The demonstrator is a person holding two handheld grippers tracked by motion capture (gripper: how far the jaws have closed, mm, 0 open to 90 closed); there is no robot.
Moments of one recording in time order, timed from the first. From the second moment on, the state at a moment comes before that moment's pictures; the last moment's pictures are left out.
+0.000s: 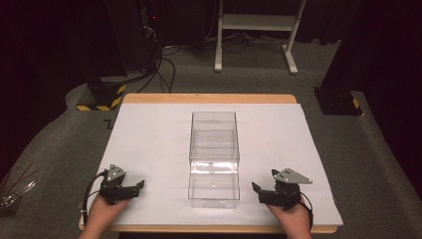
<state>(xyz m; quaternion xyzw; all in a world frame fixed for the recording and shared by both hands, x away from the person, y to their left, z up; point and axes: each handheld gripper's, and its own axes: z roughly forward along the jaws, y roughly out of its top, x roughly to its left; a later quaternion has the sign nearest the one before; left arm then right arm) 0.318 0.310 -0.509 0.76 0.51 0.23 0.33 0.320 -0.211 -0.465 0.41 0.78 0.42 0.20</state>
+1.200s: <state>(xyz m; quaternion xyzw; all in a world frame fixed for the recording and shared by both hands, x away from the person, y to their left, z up) 0.318 0.310 -0.509 0.76 0.51 0.23 0.33 0.294 -0.198 -0.439 0.38 0.76 0.49 0.18</state>
